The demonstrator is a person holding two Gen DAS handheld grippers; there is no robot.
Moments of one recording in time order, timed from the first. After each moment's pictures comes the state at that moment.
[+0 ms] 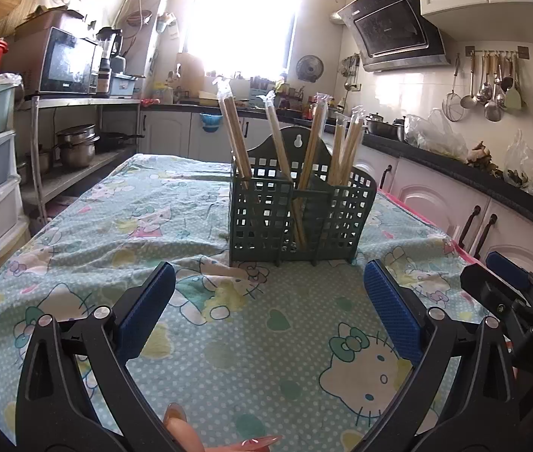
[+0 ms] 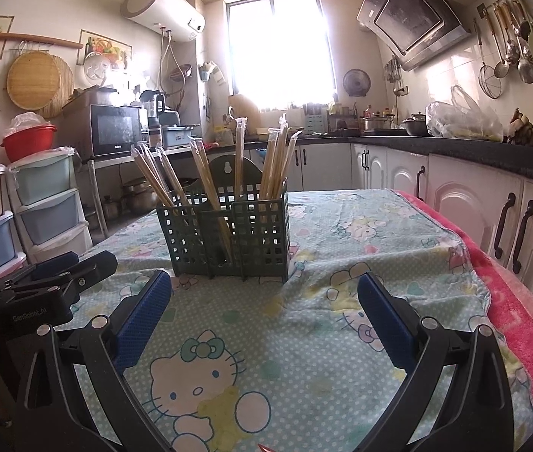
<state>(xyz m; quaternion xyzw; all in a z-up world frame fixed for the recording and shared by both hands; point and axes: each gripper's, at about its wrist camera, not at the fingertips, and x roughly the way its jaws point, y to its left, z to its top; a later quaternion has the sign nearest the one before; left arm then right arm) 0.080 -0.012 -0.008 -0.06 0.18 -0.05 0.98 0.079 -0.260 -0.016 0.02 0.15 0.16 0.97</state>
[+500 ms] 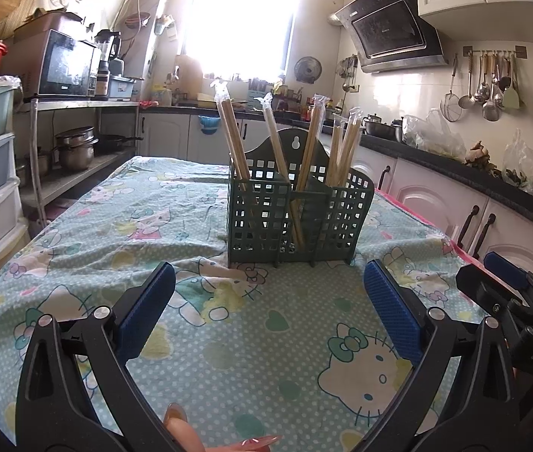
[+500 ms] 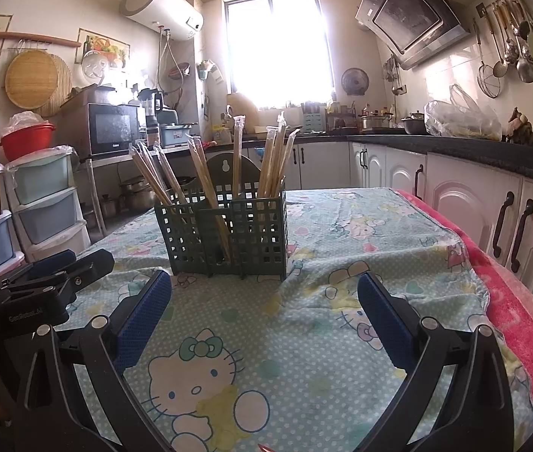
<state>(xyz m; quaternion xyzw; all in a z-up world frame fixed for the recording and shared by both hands) 0.079 -0.013 -0.009 -0.06 0.18 -0.05 0.98 0.083 -0.260 -0.018 0.02 0.15 0.16 0.97</state>
